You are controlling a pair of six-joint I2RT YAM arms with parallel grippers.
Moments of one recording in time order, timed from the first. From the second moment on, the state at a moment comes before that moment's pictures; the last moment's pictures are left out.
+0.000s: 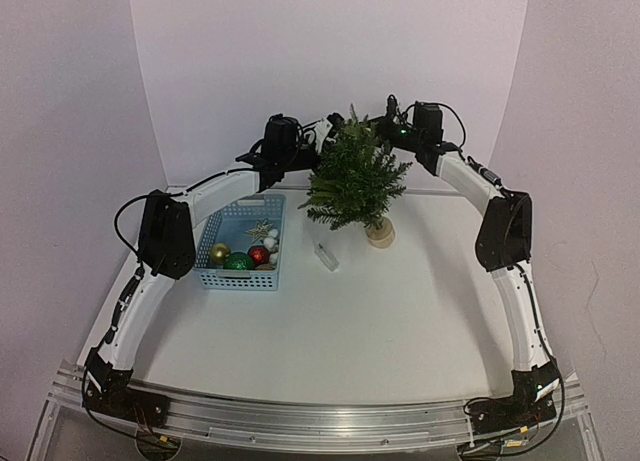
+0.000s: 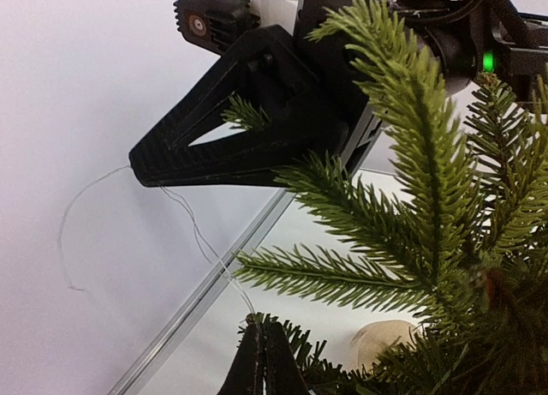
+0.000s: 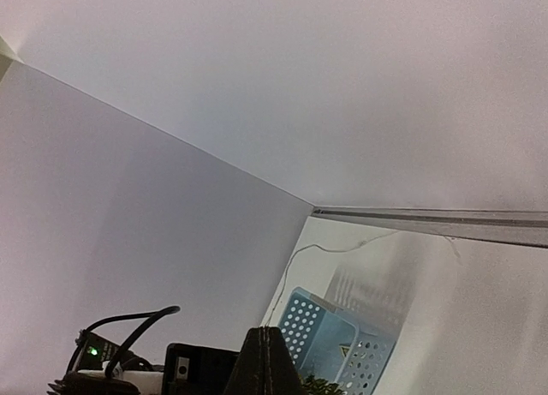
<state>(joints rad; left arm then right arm) -0.61 2.56 2.45 -0.03 0.47 0.21 0.31 2.55 2.51 -0.01 -0.70 0.99</state>
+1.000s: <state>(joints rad) -0.62 2.52 2.48 -0.02 0.48 0.22 0.14 2.35 2.17 0.01 -0.54 1.00</state>
